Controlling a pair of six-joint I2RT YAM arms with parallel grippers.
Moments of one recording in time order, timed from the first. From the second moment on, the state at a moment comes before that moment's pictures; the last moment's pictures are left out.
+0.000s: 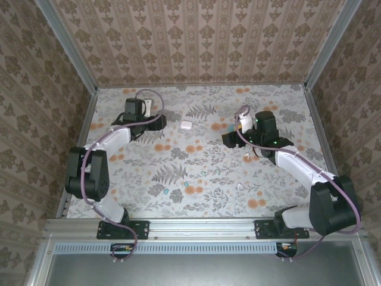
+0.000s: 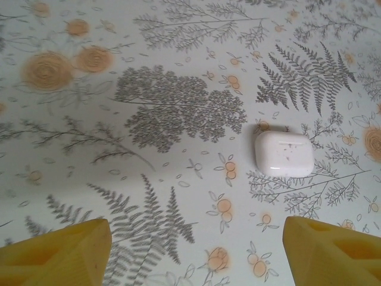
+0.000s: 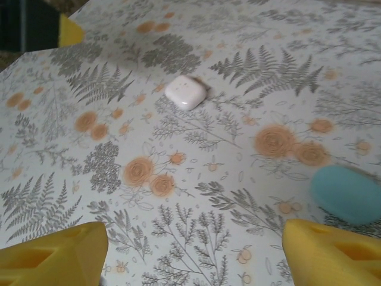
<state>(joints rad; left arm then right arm) -0.25 1.68 1.11 -0.20 0.22 -0.18 0.25 1.34 0.81 -0.07 -0.44 -0.03</state>
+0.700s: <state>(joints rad) -0.31 2.03 1.51 -0.46 0.23 -0.25 0.31 1.46 0.92 -0.18 -0.45 -0.05</state>
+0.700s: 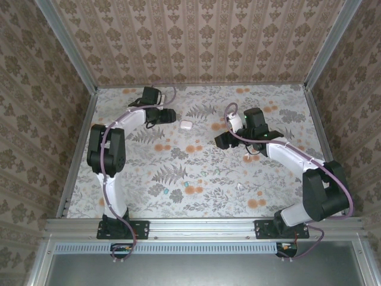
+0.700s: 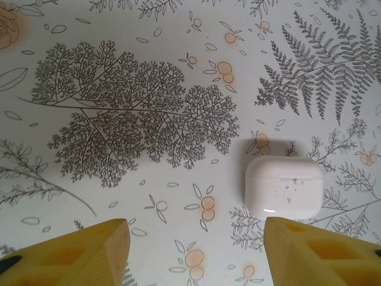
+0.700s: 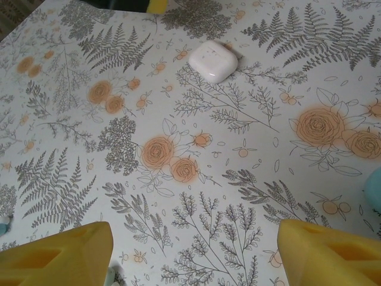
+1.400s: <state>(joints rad) -0.41 2.23 1.78 -0.60 0.17 -0.26 0.33 1.49 0.92 -0.22 -0.45 -0.02</state>
